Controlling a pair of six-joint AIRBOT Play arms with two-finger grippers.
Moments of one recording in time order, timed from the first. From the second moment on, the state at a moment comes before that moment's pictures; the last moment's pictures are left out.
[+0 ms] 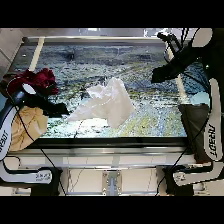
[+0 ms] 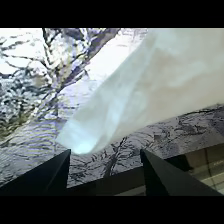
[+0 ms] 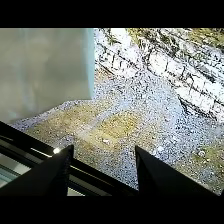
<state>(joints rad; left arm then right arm) 0.16 -1.47 1.07 1.14 -1.27 -1.27 0.16 -1.53 1.97 -1.36 1.74 1.38</state>
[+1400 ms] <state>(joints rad) 0.01 -1.53 1.07 1.18 -1.19 -1.24 0.36 -1.66 1.83 -1.22 1.47 1.38</state>
